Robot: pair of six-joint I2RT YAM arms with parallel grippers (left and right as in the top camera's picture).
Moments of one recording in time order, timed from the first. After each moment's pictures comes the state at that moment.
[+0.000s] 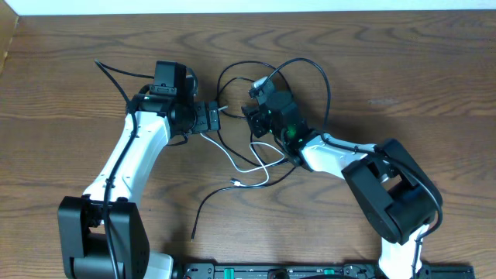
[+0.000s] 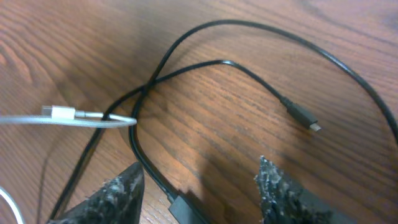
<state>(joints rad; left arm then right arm) -0.12 1.63 1.17 -0.75 0.16 -0.25 0.63 2.01 1.03 0.45 -0.03 0.16</state>
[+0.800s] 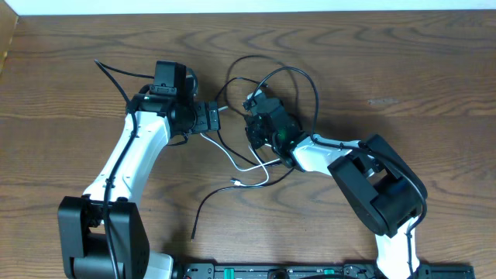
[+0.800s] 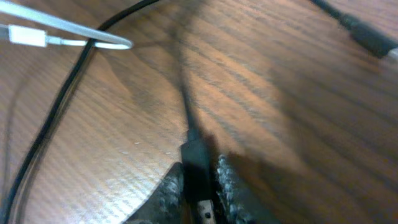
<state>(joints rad) -0.12 1.63 1.17 -0.75 0.16 -0.25 0.67 2.09 1.06 0.31 -0.04 0.16</state>
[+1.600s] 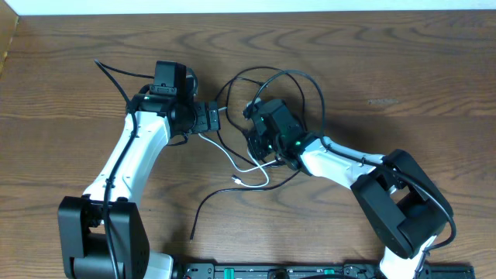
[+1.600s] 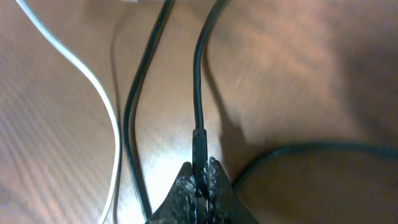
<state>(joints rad) -0.12 1.63 1.17 -0.75 0.16 -0.25 0.68 1.92 1.03 0.04 -0.21 0.22</state>
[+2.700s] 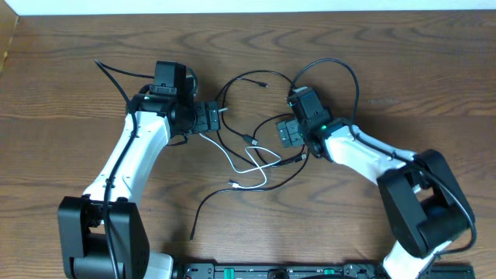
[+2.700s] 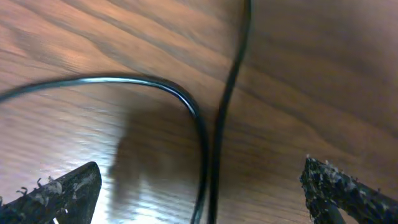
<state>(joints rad) -0.12 1.63 1.17 -0.75 0.16 -0.25 0.51 1.86 1.03 -0.21 0.16 0.17</state>
